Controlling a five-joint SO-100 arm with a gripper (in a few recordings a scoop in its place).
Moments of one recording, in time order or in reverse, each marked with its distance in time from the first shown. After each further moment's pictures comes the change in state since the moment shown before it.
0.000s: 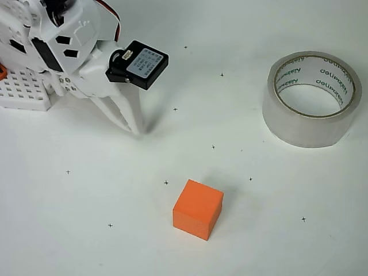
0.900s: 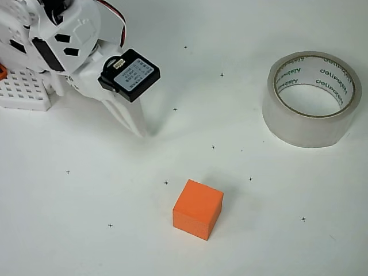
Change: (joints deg) arm -1.1 8.3 -3.2 -5.4 14.9
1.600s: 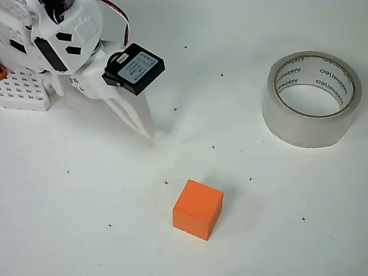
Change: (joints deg) arm 0.6 -0.1 -0.1 -3.5 -2.5
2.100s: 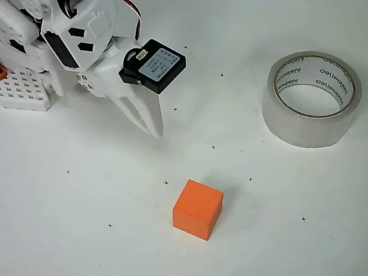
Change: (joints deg) arm 0.9 -34.9 -17.3 -10.6 -4.2
